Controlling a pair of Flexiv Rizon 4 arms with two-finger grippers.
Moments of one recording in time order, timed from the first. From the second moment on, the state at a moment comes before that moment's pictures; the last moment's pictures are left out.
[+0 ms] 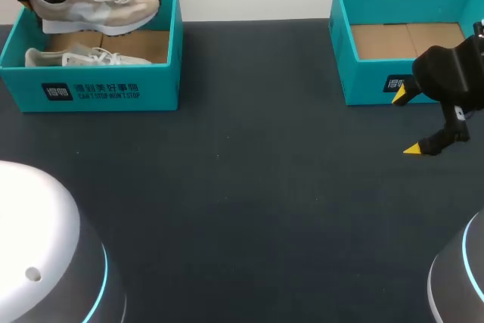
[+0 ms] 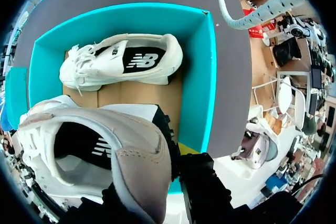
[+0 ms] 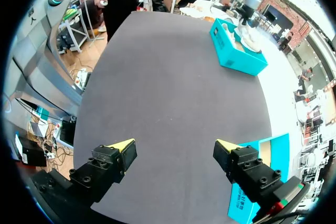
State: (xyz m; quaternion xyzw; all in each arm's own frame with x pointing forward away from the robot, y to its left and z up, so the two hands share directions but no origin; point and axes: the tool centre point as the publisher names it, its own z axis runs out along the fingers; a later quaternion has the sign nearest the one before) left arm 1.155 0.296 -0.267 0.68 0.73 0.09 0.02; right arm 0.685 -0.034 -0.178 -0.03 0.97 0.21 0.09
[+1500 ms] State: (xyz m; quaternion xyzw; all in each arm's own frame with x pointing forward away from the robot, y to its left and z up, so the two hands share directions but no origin) left arm 1.173 0.304 -0.378 0.67 0.73 0.07 -0.06; right arm 0.685 -0.034 -0.178 -0.03 0.97 0.21 0.09
